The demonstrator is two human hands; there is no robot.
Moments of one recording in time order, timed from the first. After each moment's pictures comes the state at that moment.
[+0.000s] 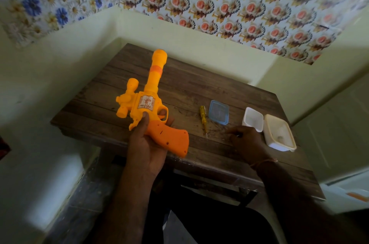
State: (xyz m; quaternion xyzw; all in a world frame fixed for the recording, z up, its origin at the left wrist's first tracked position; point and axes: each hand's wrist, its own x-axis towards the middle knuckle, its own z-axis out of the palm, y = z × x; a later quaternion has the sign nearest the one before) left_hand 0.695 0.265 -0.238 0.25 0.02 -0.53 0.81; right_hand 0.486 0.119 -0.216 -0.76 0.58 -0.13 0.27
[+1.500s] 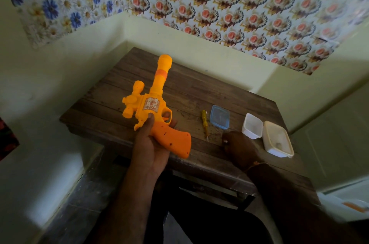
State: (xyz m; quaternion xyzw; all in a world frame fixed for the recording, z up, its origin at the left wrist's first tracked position) left_hand 0.696 0.265 -0.238 0.24 0.02 -0.52 0.82; right_hand 0.501 0.125 -0.214 -0.88 0.47 0.04 0.05
